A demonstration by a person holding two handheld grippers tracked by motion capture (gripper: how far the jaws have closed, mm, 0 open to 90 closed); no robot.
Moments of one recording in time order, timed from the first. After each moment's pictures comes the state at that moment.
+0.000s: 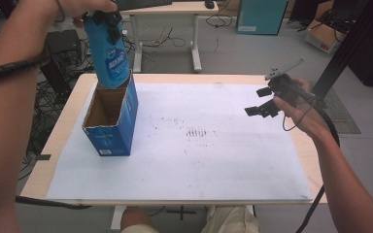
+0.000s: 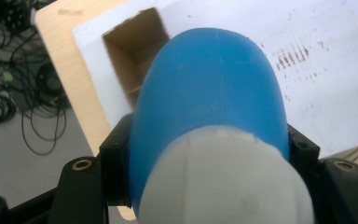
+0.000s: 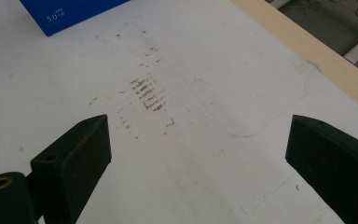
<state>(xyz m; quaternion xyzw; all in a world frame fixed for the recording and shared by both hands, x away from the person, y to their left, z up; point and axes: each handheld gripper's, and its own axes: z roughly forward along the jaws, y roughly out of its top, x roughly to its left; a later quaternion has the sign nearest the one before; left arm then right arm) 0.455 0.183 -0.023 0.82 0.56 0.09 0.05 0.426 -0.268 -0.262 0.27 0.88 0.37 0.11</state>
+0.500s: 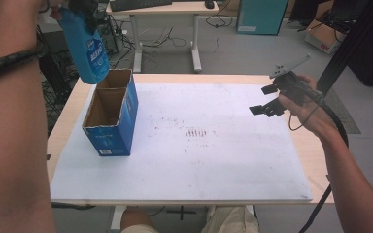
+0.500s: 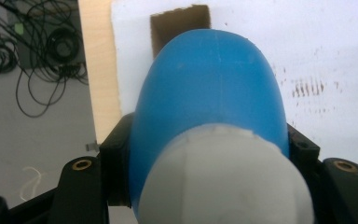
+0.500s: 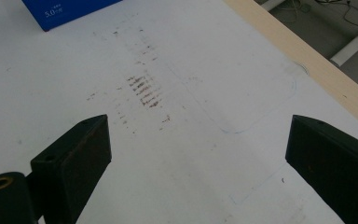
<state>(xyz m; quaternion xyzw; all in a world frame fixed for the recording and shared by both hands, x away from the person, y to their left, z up) 0.450 0.220 -0.010 0.73 0.67 0.11 0.07 0.416 -0.271 -0.248 0.27 0.88 0.36 0.13</state>
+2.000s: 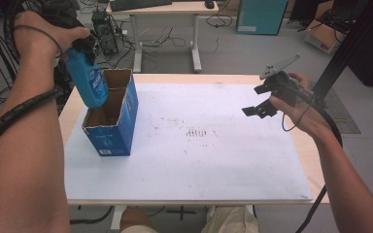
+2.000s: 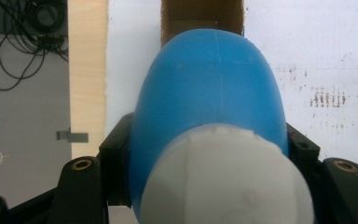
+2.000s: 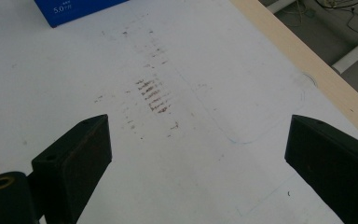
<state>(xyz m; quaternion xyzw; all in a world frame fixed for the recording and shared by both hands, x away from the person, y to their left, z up) 0.453 0.248 -0.101 0.71 0.70 0.07 0.07 0.410 -0.246 -0.242 0.25 0.89 0.35 0.14</state>
